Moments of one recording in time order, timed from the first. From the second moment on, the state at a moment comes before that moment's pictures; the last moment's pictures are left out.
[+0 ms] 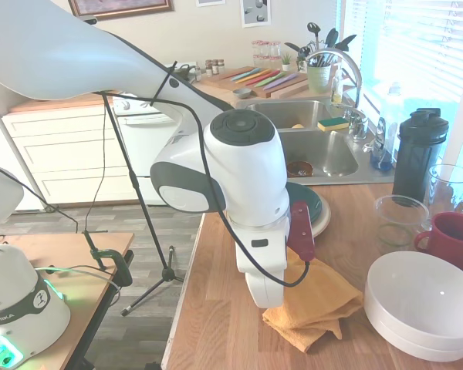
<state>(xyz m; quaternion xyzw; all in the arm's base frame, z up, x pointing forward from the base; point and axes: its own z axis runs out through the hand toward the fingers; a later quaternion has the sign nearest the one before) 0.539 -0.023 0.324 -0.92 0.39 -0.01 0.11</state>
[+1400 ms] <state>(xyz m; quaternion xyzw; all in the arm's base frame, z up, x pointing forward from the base) 0.509 0.151 0.460 -0.94 0.31 -0.10 0.02</state>
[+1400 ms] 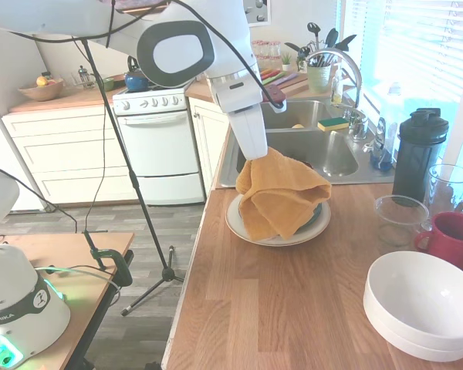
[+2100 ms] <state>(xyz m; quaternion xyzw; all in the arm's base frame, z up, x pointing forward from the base) 0.510 0.221 0.382 -0.96 0.25 -0.10 -0.06</state>
